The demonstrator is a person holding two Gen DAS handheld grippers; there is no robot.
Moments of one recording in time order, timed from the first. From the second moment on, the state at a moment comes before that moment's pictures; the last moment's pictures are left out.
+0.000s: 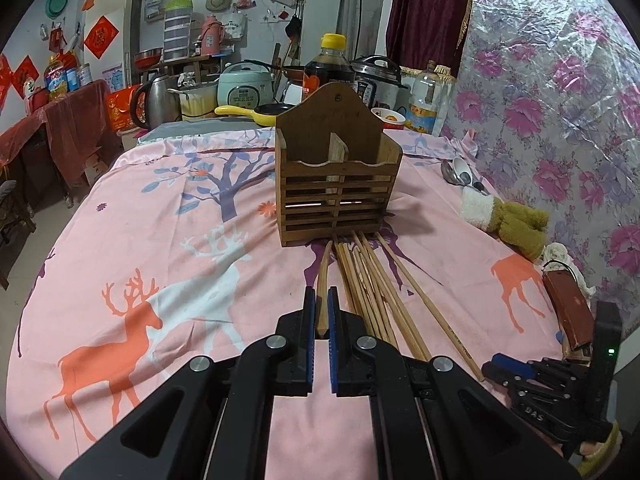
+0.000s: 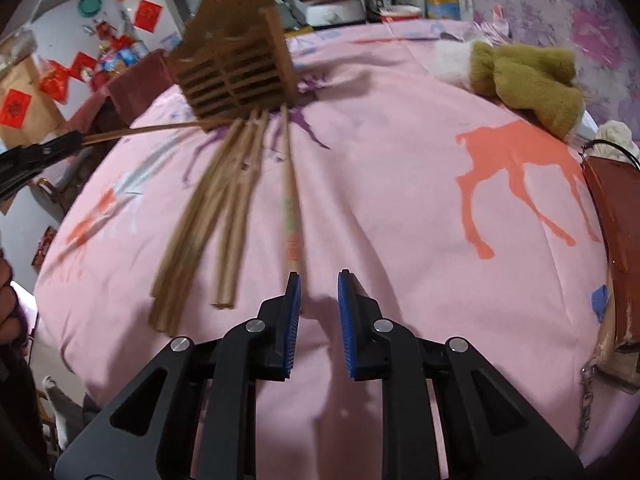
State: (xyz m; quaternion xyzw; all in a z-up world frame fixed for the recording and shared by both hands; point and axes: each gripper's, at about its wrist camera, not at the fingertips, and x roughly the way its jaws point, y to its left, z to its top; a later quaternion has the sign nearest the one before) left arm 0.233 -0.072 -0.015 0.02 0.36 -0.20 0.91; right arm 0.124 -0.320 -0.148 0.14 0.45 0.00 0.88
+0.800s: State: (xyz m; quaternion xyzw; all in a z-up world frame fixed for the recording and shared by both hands) left arm 0.233 -0.076 -0.014 0.04 0.36 -0.20 0.91; right arm 0.117 -0.311 -0.108 0.06 0.39 -0.02 0.92
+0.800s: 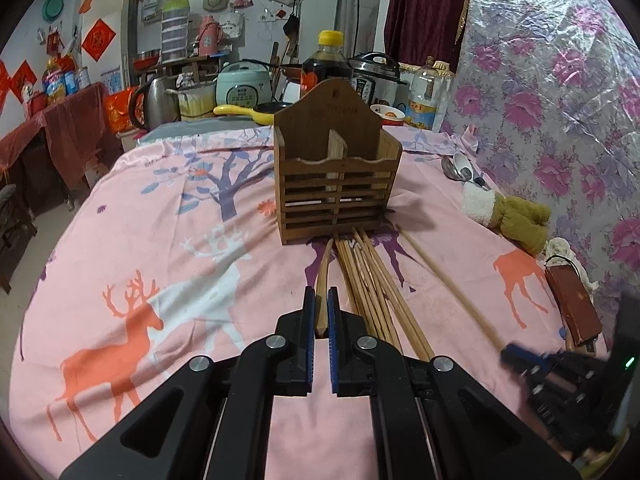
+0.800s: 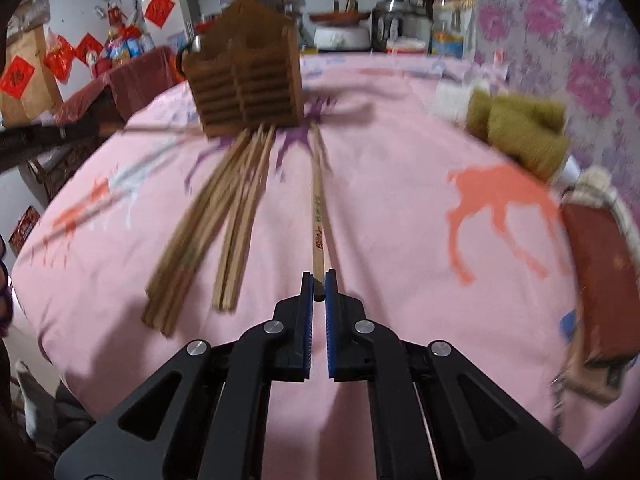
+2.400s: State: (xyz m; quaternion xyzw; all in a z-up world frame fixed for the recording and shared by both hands) left arm 0.223 -0.049 -0.100 0.01 0.42 -0.19 0.89; right arm 0.176 -0.314 0.024 0.05 0.24 0.03 0.97
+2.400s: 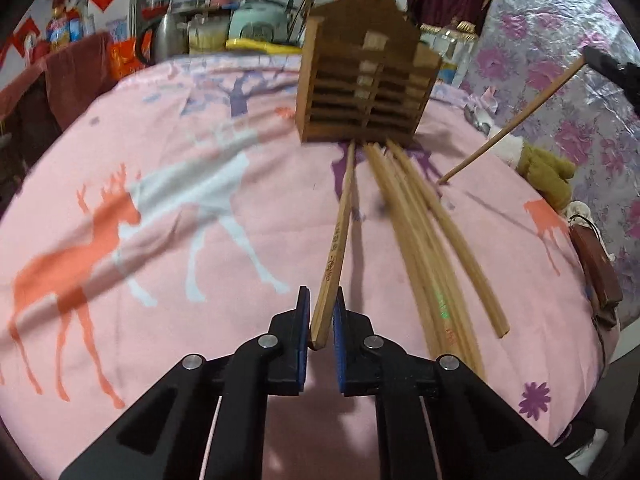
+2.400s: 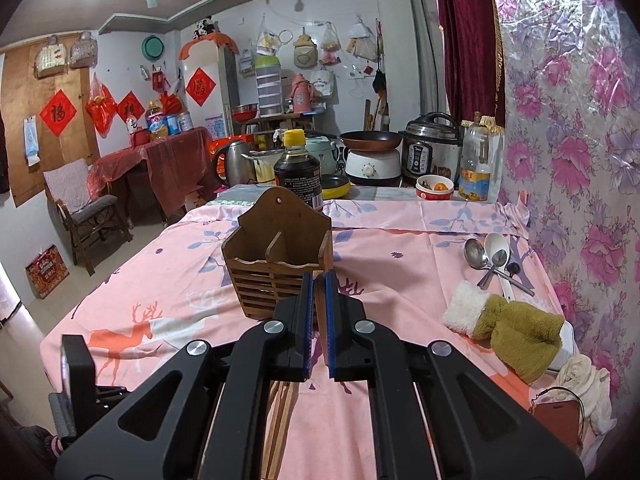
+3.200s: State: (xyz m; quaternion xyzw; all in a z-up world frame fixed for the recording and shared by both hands) left arm 0.257 -0.075 0.016 0.02 0.29 -0.19 0.94; right arm 0.170 -0.317 0.022 0.06 0.23 0.03 0.97
